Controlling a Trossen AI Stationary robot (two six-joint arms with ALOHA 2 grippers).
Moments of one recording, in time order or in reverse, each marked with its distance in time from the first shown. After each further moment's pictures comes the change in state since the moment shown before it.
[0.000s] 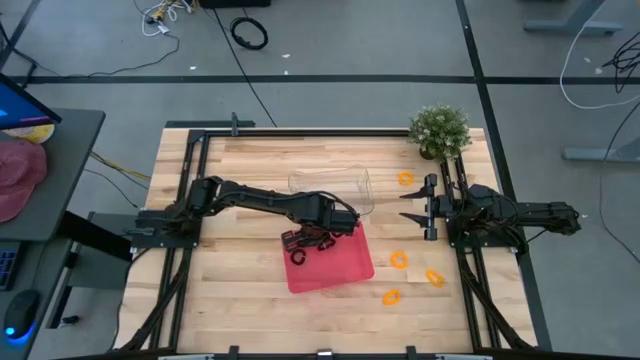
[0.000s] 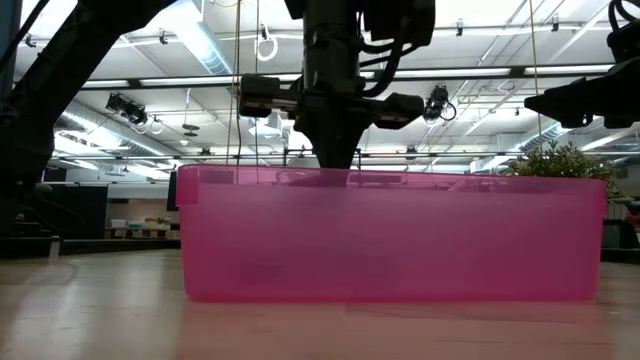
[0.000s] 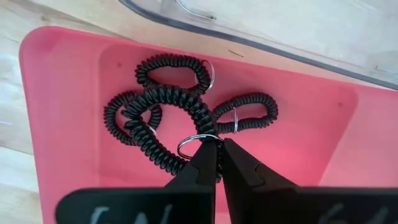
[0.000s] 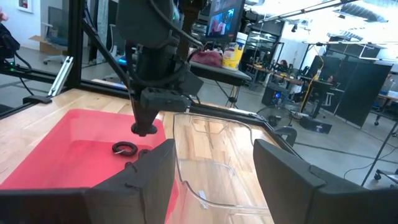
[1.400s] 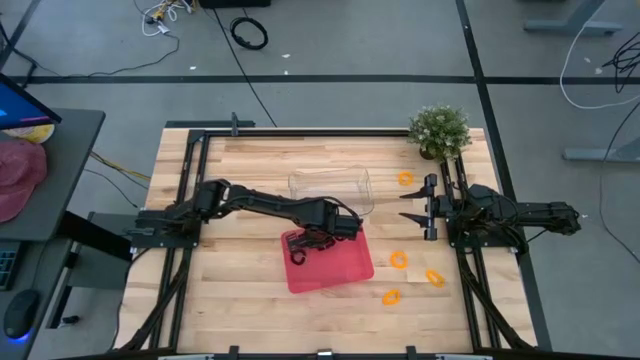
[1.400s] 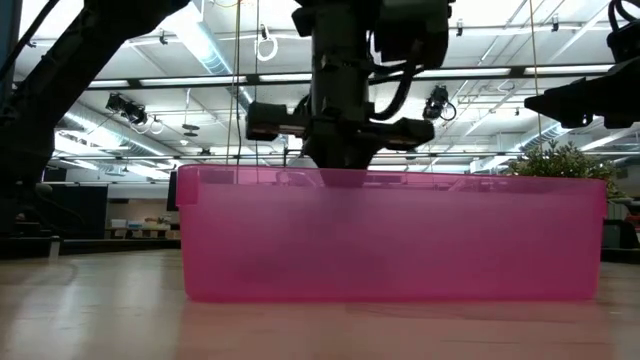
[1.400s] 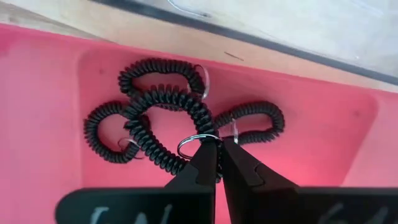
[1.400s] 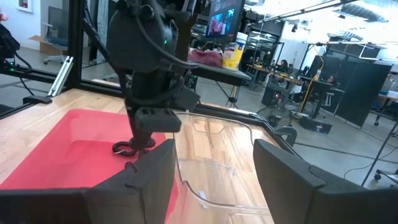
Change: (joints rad) left arm -0.006 0.061 0.000 0.040 -0.020 0.011; right arm 0.000 0.000 0.000 0.000 0.000 0.000
